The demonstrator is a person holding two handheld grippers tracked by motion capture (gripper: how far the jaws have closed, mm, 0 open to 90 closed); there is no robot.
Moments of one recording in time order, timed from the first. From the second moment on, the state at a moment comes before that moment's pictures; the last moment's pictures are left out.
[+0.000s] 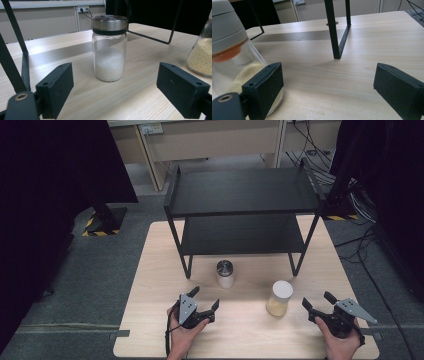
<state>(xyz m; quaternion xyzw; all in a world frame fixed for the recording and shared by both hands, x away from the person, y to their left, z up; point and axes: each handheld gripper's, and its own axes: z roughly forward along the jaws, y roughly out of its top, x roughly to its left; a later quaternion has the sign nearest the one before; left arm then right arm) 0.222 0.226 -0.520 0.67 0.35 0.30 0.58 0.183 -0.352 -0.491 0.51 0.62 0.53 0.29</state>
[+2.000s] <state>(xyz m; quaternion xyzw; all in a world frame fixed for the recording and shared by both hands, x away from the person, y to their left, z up) 0.294 0.151 -0.508 0.67 0.39 0.32 0.54 0.186 -0.353 -0.490 0.51 0.62 0.53 0.28</state>
